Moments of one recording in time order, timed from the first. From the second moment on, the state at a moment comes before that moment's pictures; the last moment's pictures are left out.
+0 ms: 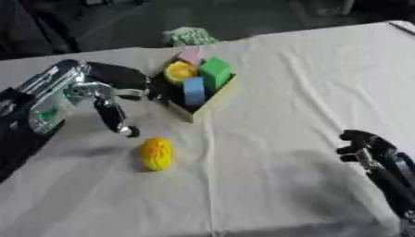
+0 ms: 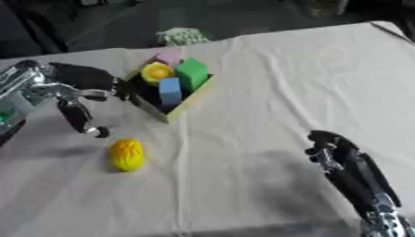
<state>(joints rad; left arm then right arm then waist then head) -0.65 0.77 -0.47 -1.55 -0.63 -0.26 -0.76 -0.05 -0.25 0.16 -1.73 0.06 -0.03 0.09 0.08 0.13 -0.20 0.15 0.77</state>
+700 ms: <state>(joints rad) -0.61 0.77 -0.58 -1.61 -0.56 -0.23 -0.88 -0.05 -0.25 0.16 -1.73 0.06 -0.03 0.09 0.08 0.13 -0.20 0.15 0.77</state>
